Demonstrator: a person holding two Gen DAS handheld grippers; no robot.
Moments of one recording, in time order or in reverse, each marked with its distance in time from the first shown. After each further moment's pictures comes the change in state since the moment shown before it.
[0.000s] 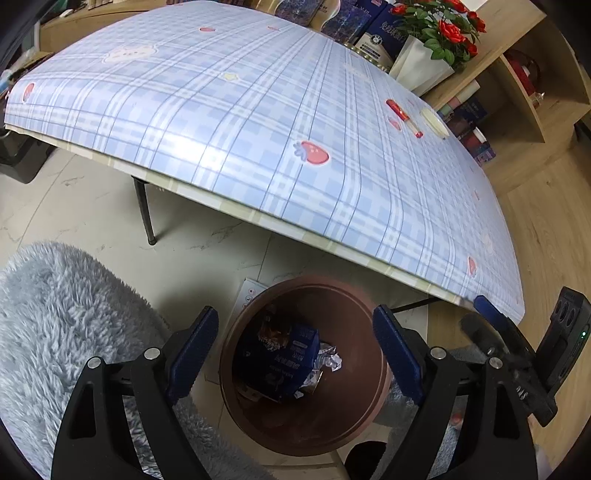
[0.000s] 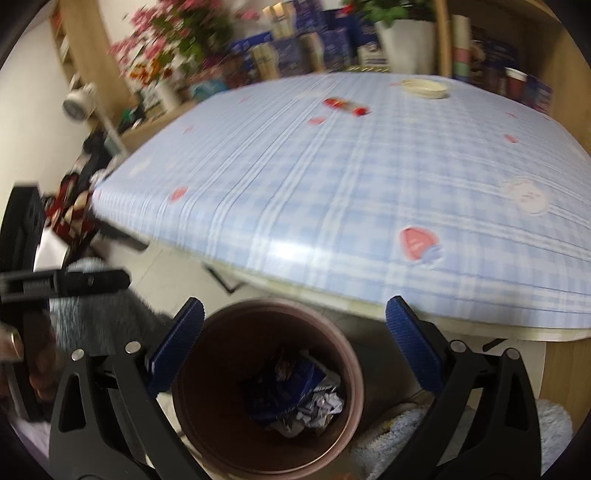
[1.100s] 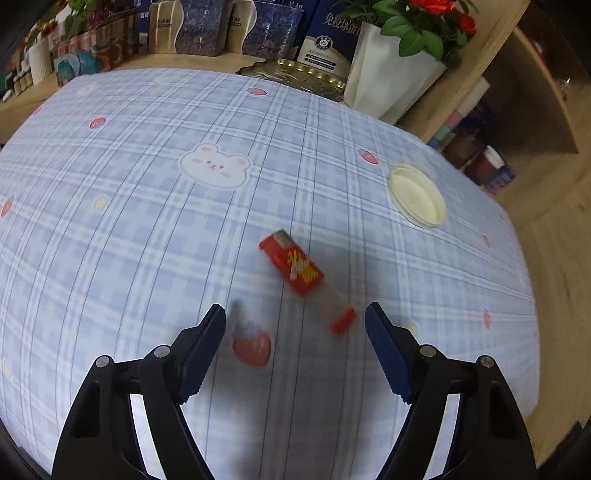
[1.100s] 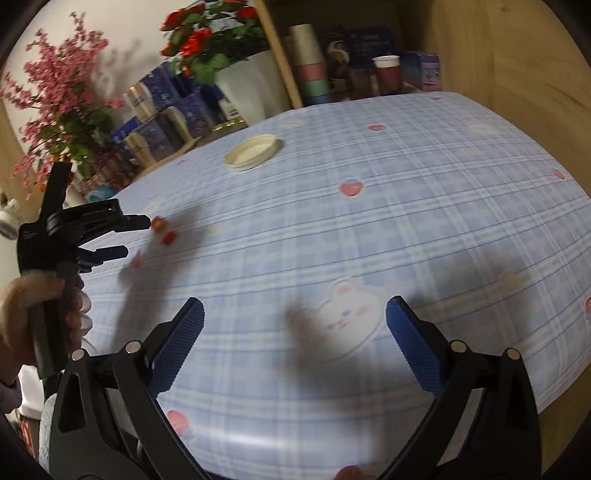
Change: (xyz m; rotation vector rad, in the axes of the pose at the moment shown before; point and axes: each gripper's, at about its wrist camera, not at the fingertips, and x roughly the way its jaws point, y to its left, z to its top) left arm 0.166 -0.198 0.233 0.149 -0.054 0.117; right arm -0.002 -0.186 0.091 0.316 -0.128 -0.192
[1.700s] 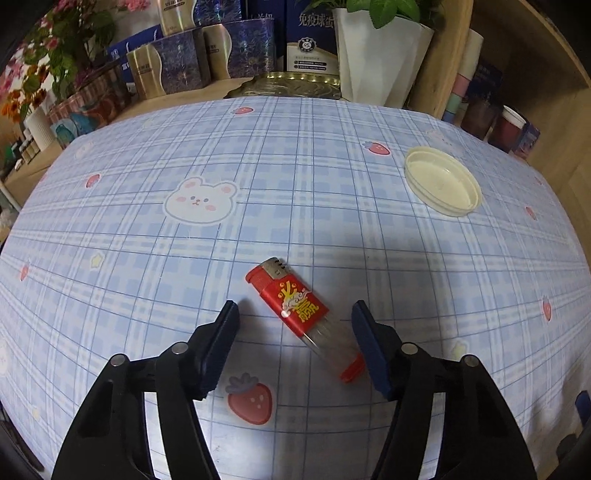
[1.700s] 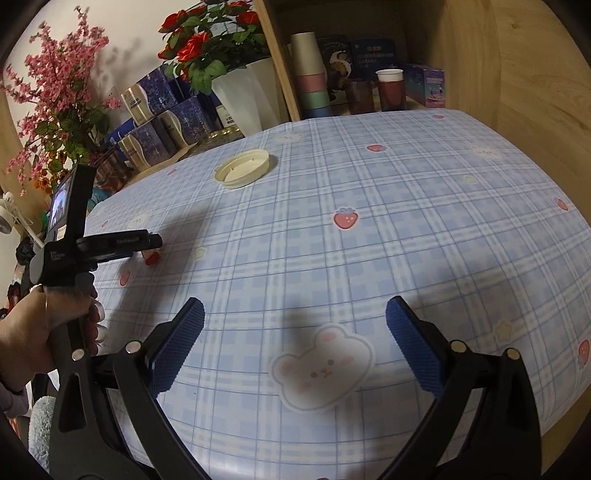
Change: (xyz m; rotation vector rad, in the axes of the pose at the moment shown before) left arm 0.027 -0.023 0.004 0.177 -0.066 0.187; right arm 0.016 -0.001 0.024 -0.046 -0.019 -0.014
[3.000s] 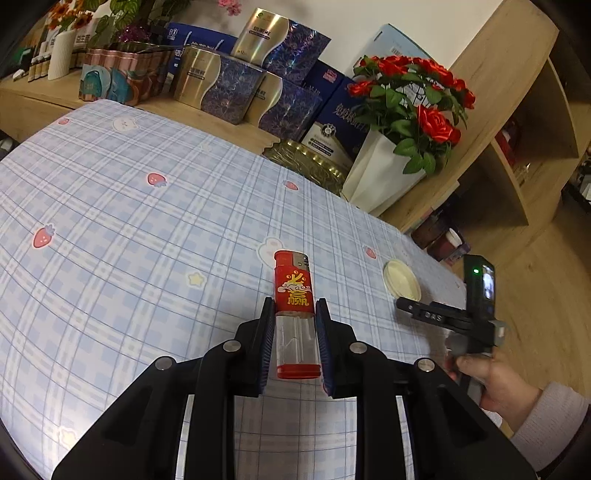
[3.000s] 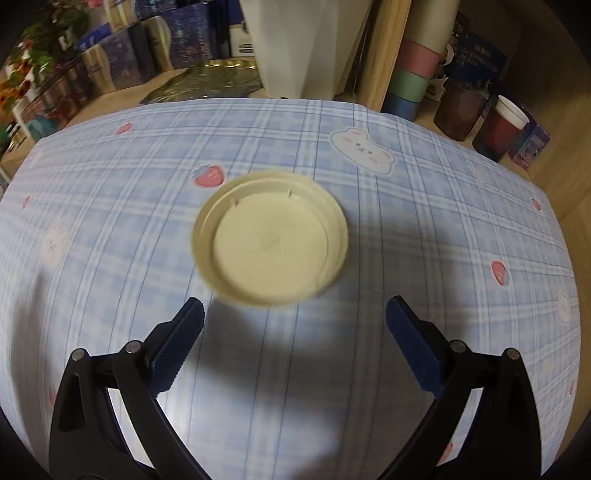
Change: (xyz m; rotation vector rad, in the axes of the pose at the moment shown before) left arm -0.081 0.167 -0.012 -0.308 -0.202 -0.398; right arm 0.209 0.091 0.149 -0.256 0.280 -0.184
